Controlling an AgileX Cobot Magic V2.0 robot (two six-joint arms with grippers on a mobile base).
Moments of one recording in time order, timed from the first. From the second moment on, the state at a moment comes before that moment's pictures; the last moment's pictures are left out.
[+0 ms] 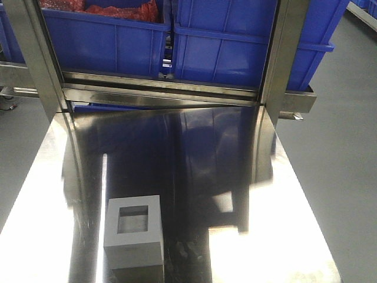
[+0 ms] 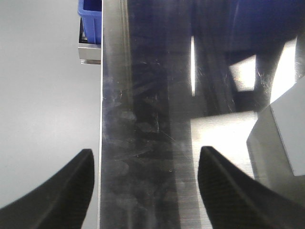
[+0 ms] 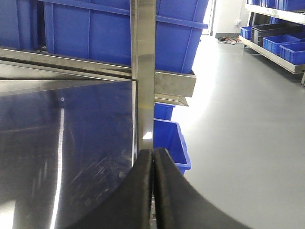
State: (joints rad) left arm -0.03 0.70 -0.52 0.02 0.73 -0.09; right arm 0.00 -0.02 0.03 -0.04 0.21 0.00
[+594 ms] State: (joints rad) left arm -0.05 0.82 -0.61 -0.67 0.69 0.28; right arm 0.00 -0.02 0.03 -0.04 0.21 0.00
